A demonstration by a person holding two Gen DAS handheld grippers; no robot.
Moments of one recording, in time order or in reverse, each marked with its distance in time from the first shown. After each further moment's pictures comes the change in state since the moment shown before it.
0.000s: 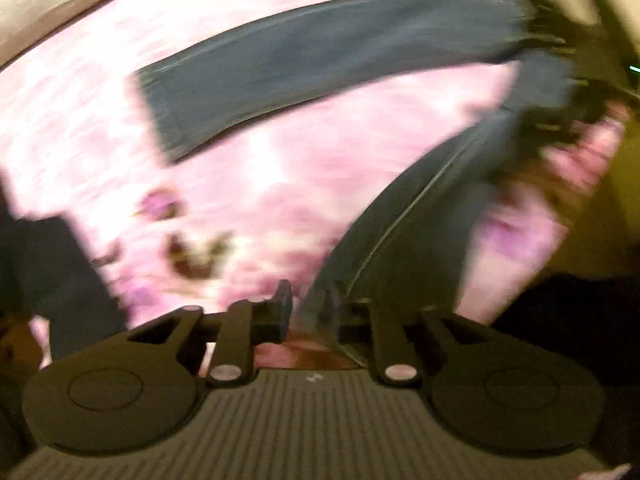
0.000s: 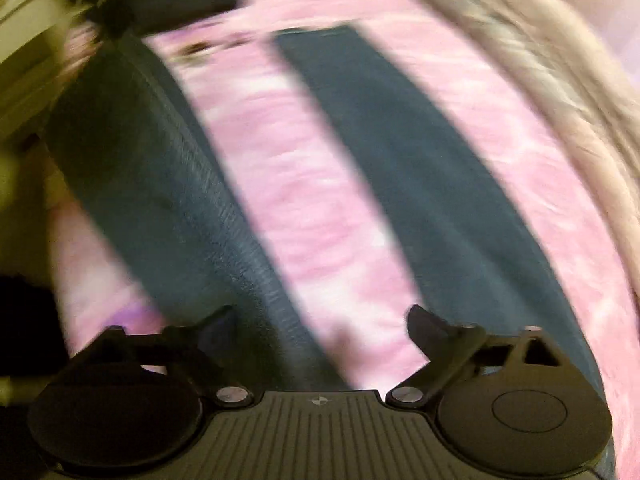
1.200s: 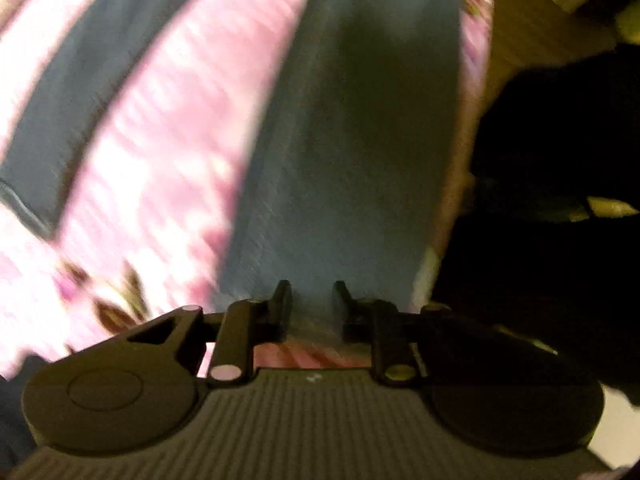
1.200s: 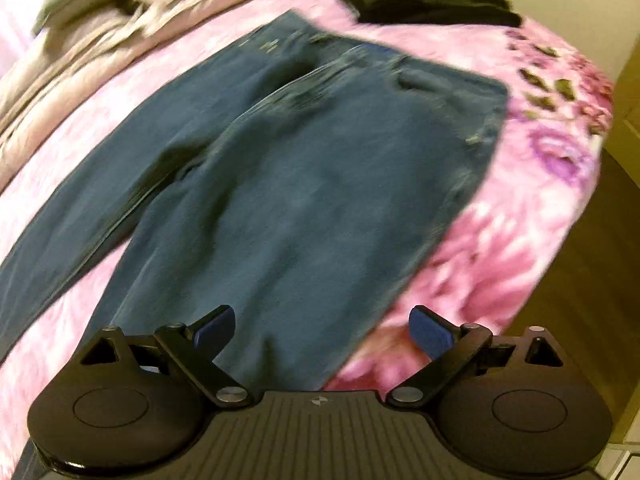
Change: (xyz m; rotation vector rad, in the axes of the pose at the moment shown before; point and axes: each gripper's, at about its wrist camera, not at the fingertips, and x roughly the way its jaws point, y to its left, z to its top) left arm 0.037 -0.083 -0.013 0.698 0.140 -0.079; right arm -0.132 -0.063 -0.277 1.671 -0.028 -0.506
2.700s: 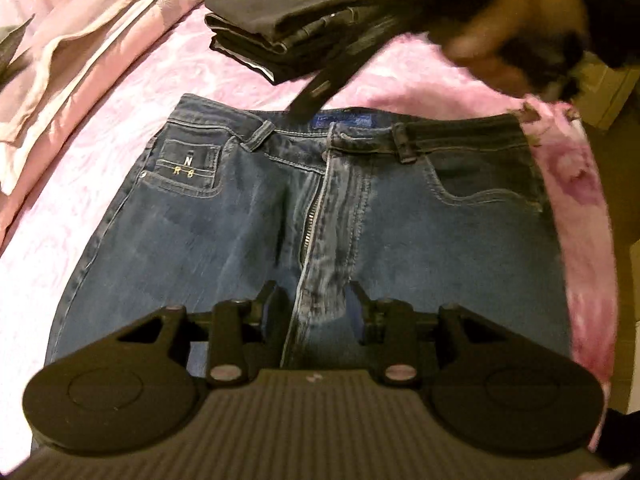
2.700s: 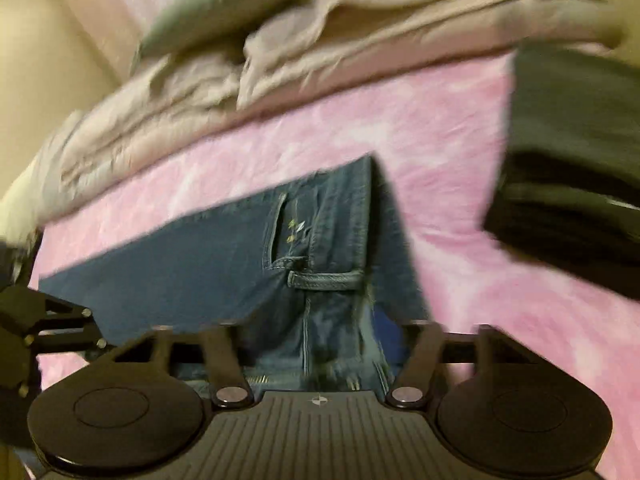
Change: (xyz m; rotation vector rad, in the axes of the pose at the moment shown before) left arm 0.122 -0.129 0.586 0.078 -0.399 0.106; right arm 0.182 -0.075 0.311 -0.553 0.043 0.628
